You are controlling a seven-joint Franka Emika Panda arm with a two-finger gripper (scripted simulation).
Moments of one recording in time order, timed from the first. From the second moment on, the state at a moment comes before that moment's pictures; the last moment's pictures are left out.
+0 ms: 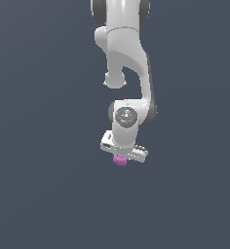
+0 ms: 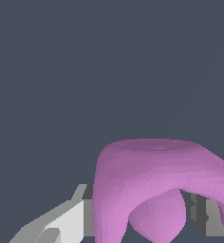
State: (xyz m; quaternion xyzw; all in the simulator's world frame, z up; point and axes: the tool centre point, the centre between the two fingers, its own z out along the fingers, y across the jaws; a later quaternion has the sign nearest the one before) arm 0.047 0.034 0.040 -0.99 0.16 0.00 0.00
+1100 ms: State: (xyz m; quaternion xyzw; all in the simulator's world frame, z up) arm -0.046 0.069 0.046 -0.99 0.16 0.00 0.00
